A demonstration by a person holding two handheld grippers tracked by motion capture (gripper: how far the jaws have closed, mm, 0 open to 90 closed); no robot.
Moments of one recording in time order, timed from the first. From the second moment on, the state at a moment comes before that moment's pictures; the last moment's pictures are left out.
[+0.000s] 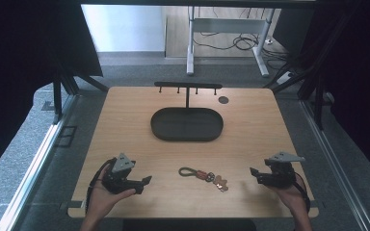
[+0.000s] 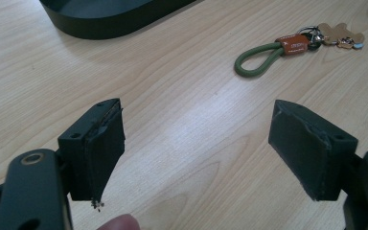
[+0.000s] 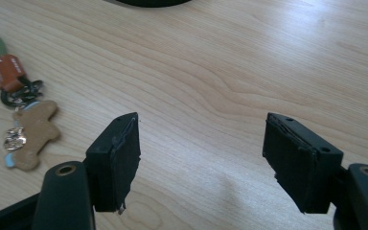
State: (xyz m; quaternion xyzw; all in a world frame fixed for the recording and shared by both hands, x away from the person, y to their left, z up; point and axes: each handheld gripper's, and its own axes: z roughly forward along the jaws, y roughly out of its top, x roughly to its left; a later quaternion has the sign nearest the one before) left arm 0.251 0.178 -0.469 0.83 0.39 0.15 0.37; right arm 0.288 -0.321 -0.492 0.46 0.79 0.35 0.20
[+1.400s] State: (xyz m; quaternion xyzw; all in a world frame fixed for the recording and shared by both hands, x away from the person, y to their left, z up) left arm 0.249 0.182 -0.467 0.83 0.39 0.14 0.38; right arm 0.307 -0.255 -0.432 0.35 0.87 0.31 0.13
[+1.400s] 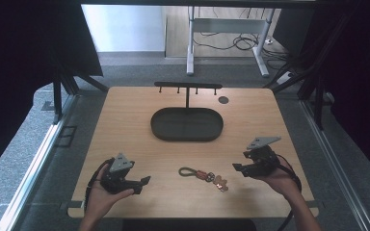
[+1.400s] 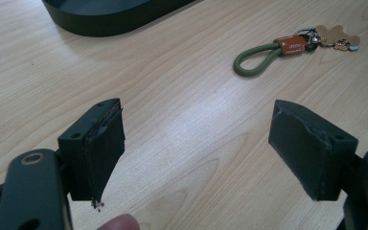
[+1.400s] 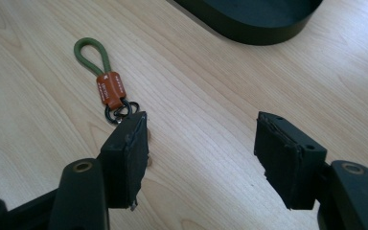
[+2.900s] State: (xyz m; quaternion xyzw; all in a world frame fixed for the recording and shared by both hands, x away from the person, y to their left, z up) left arm 0.249 0.179 -0.468 0.83 0.39 0.14 0.38; right arm 0.325 -0.187 -0.443 0.28 0.92 0.27 0.09
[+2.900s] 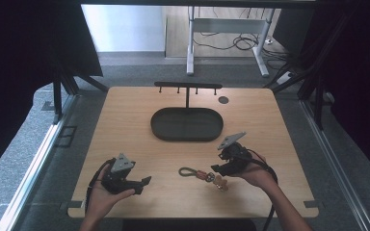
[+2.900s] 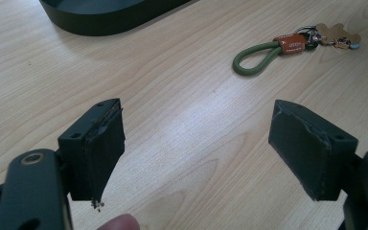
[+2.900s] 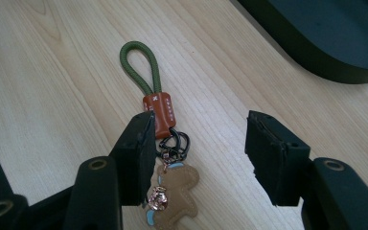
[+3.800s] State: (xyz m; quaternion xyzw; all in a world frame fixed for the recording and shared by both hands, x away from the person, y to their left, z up) left arm 0.249 0.177 -0.469 0.83 0.38 0.14 0.38; right arm 0.330 -0.158 -0.460 0.26 0.93 0.24 0.07
